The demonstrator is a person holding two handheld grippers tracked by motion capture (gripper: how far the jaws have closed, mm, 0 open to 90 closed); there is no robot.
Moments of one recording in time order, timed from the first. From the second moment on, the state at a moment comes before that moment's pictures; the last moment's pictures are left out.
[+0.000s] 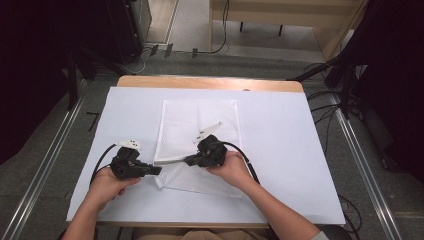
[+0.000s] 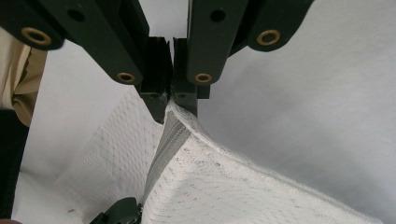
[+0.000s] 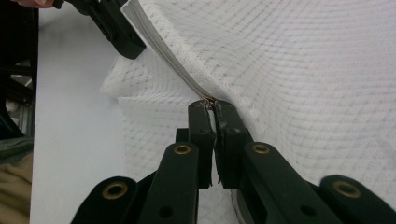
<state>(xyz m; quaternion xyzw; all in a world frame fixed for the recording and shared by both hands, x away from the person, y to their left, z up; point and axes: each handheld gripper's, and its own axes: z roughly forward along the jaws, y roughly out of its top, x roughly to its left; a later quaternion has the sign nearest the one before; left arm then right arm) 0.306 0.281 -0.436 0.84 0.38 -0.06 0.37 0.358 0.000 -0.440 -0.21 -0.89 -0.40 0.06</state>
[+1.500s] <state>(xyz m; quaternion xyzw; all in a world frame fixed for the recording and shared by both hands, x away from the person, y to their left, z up) 0.305 0.286 -0.436 0.84 0.39 -0.07 0.36 0.358 -0.045 -0.443 -0.25 -0.89 -0.38 0.05</state>
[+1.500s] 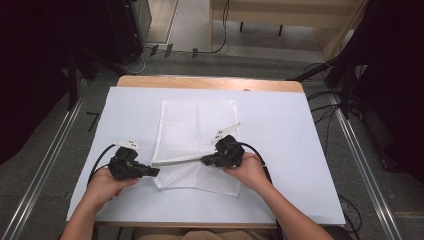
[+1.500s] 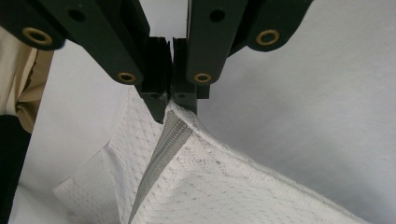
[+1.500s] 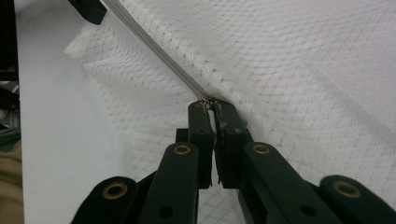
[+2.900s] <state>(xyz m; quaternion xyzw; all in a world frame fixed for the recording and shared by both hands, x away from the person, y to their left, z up) 0.305 0.286 -0.436 0.85 0.39 -0.07 0.35 0.352 -0.082 -0.442 -0.28 -0.88 -0.38 0.05</state>
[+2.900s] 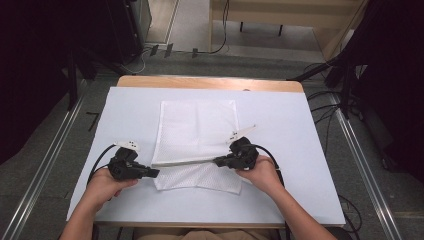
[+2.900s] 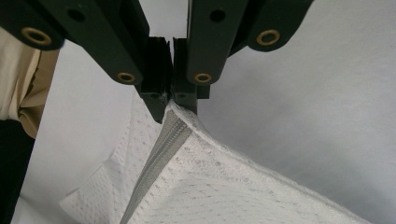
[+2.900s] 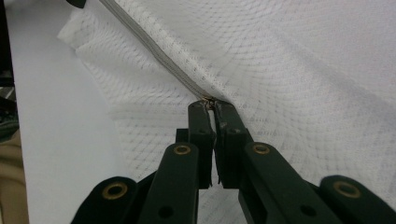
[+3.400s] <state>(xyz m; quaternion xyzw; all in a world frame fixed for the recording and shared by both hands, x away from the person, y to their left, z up) 0.304 0.288 -0.436 0.85 0.39 -0.07 0.35 0.353 -0.094 -0.444 -0.29 -0.88 -0.38 0.05</state>
